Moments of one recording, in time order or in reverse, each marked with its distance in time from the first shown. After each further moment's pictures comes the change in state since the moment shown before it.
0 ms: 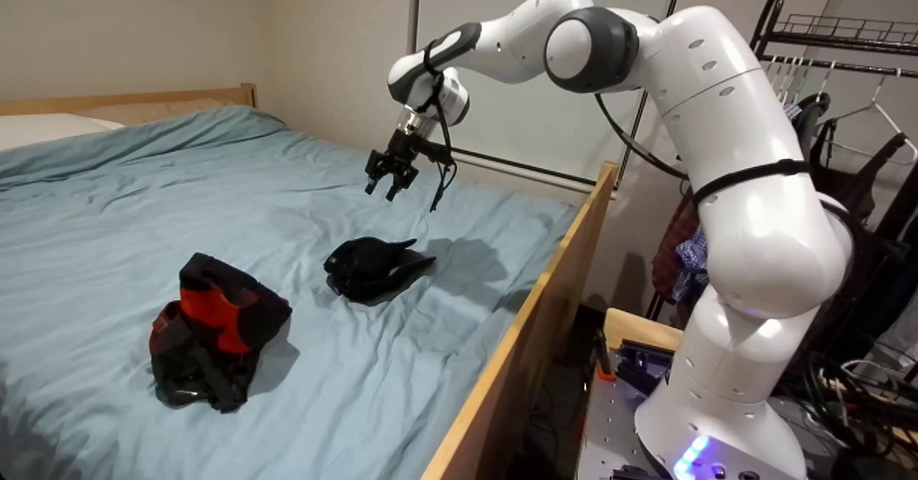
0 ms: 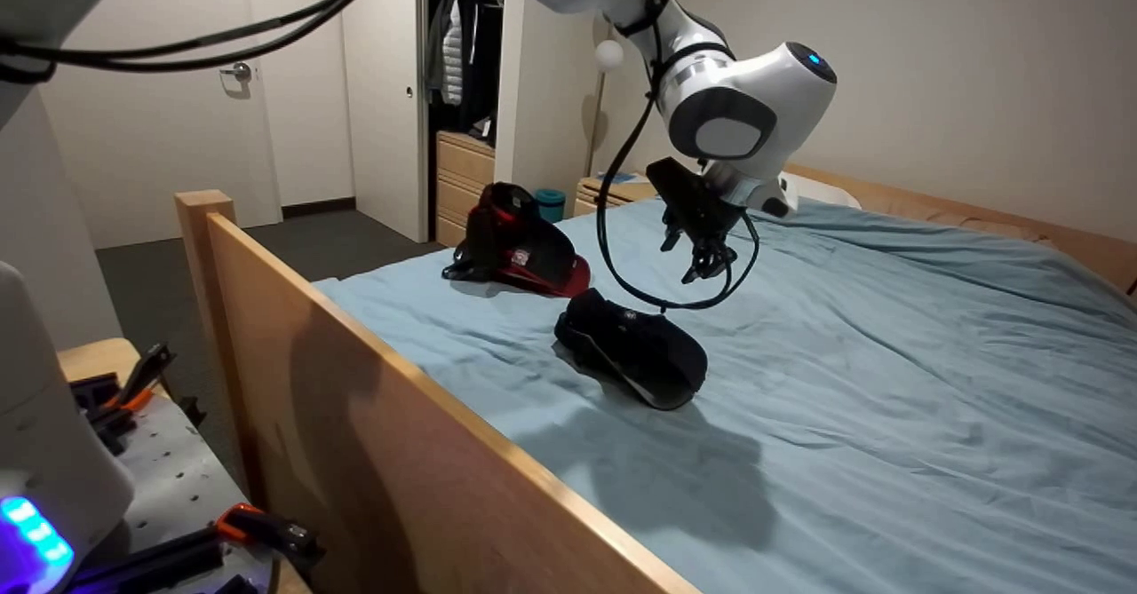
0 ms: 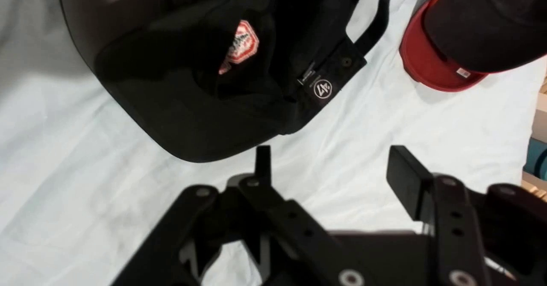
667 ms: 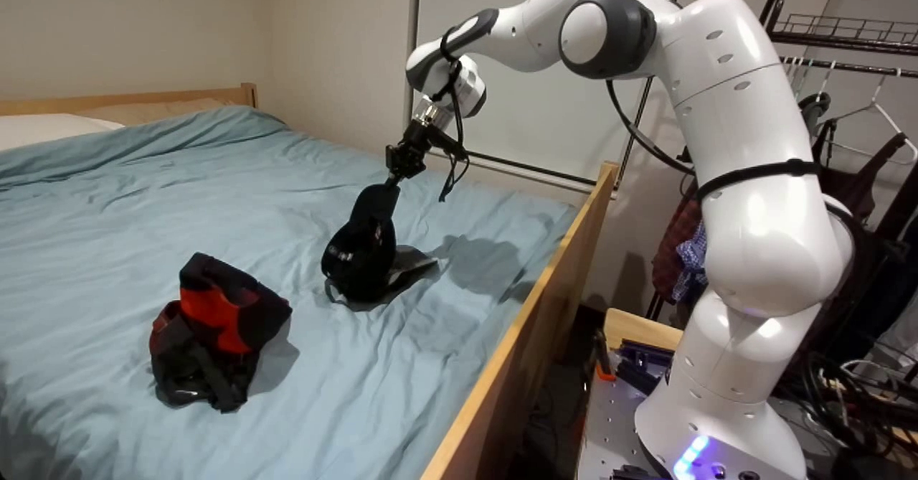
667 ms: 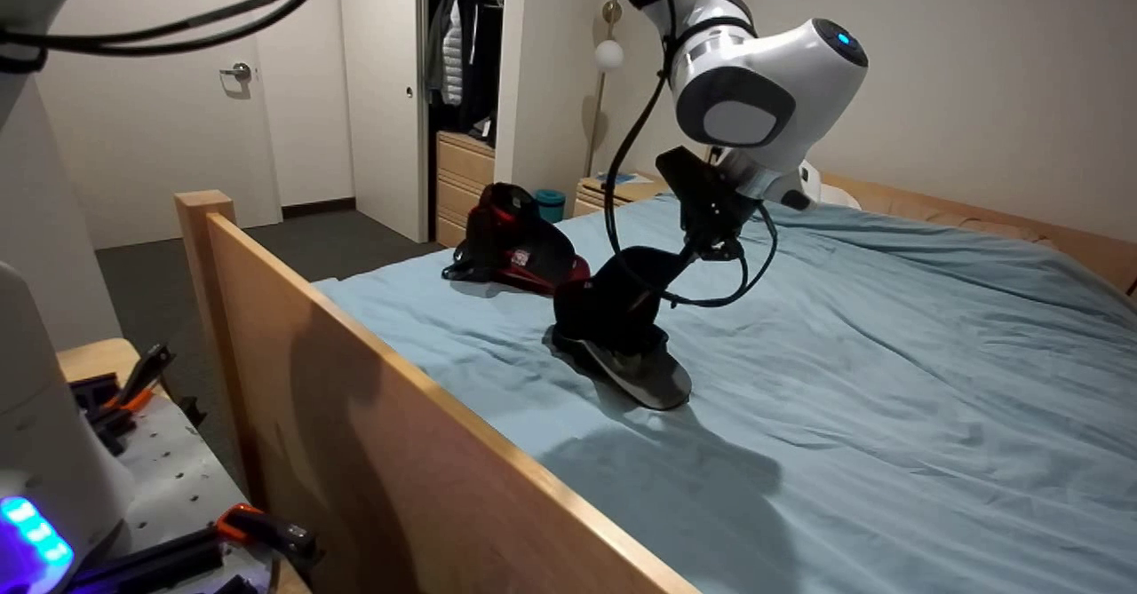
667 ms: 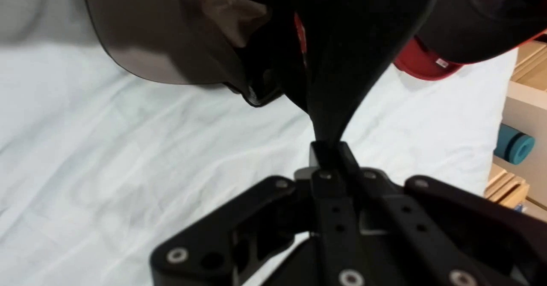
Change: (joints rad) arm -0.029 -0.077 -0.031 -0.080 0.083 -0.010 -0.117
